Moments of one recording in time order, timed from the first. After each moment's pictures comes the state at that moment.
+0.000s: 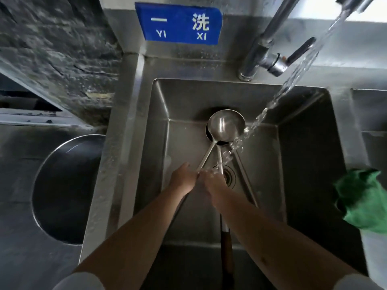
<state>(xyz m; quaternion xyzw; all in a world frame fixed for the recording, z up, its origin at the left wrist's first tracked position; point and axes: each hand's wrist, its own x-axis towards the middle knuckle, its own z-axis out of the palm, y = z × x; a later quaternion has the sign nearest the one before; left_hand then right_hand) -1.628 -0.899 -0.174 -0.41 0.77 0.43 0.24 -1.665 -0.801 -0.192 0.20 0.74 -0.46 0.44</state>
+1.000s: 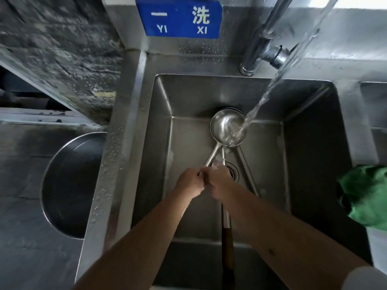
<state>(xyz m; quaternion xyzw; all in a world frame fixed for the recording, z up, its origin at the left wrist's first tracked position) -1.616 -0.877 -0.177 -0.37 0.78 0.44 0.24 -1.680 -0.794 -0.198 0.17 0.73 -0.50 0.43</state>
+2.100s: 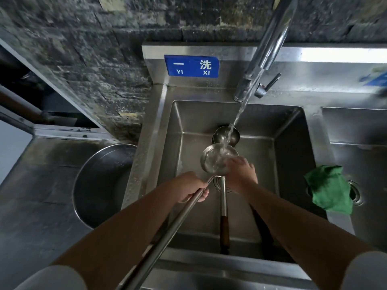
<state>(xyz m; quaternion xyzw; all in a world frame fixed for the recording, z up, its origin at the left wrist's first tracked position) -1.571 -0.868 -0.014 -0.43 0.55 0.65 0.31 -1.678 -0.724 -0.069 -0.27 0.93 -0.10 0.22</state>
